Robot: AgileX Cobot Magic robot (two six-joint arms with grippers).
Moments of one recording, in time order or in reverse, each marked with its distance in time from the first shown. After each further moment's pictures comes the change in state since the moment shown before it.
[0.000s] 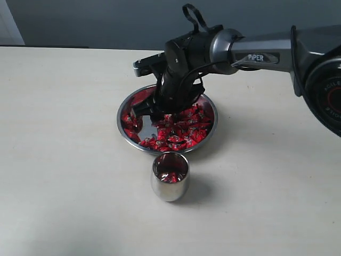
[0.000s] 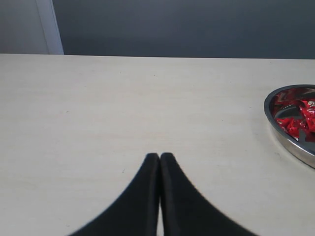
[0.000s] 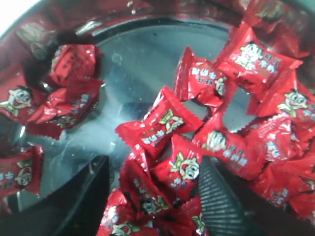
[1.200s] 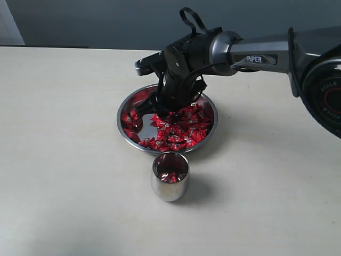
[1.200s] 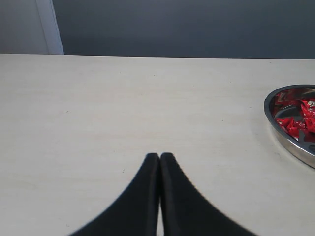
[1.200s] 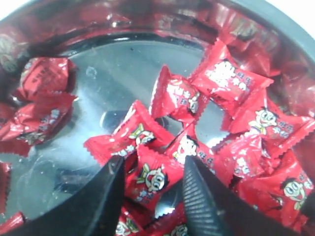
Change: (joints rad) left arm 0.000 0.000 0.000 0.000 0.000 0.000; right arm 0.000 0.009 0.000 -0.091 -0.041 0.041
